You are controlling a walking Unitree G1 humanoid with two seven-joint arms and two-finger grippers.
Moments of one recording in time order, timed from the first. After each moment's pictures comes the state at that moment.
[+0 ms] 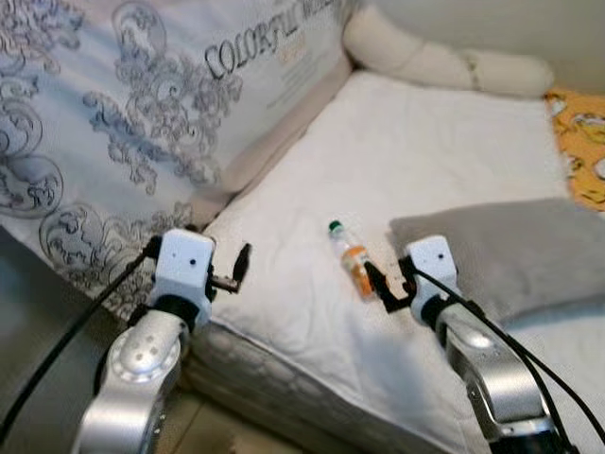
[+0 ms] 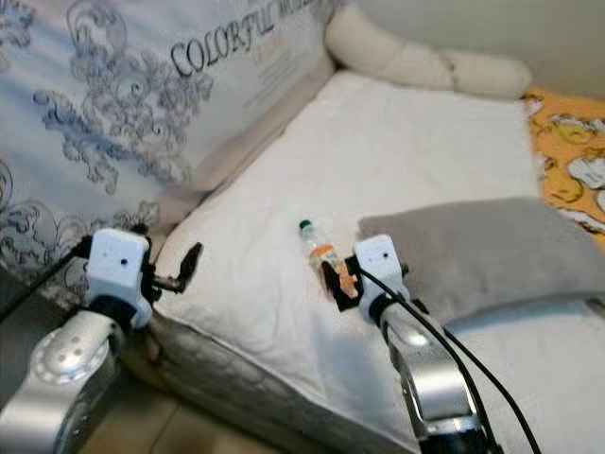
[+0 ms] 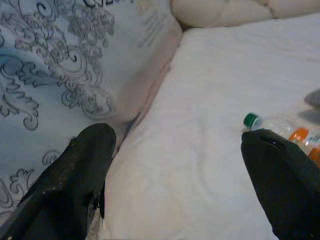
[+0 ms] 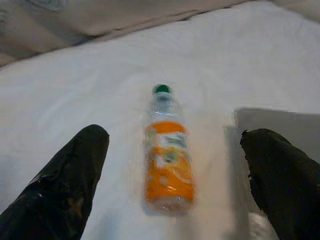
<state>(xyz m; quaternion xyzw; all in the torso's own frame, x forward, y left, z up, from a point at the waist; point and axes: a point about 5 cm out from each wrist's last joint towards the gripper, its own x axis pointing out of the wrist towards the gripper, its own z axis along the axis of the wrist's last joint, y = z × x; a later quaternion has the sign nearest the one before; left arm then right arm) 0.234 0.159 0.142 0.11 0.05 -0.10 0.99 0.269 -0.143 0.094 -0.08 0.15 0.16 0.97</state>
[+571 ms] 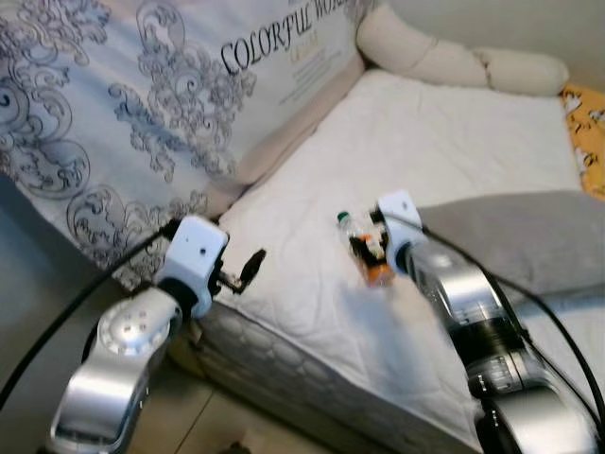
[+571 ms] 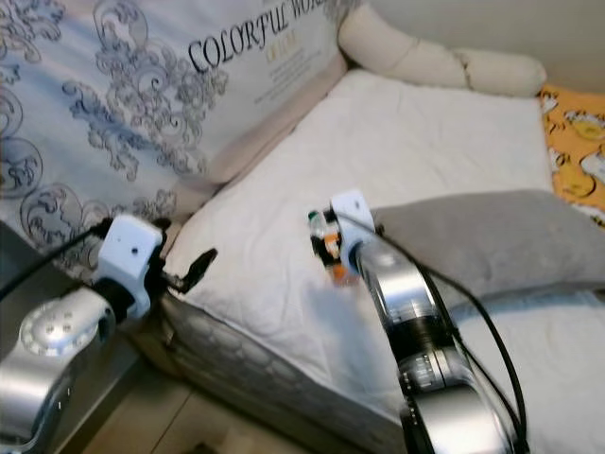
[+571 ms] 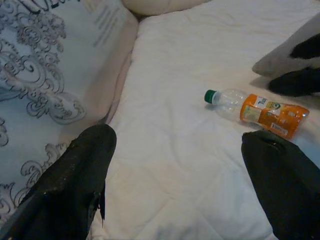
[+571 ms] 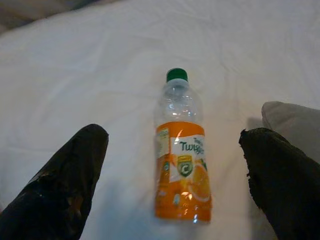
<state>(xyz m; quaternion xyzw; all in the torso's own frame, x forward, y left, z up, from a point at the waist) 0.250 0.159 0.155 0.15 0.08 -0.22 0.96 0.356 -0.128 0.101 -0.11 0.26 0.15 0.95</state>
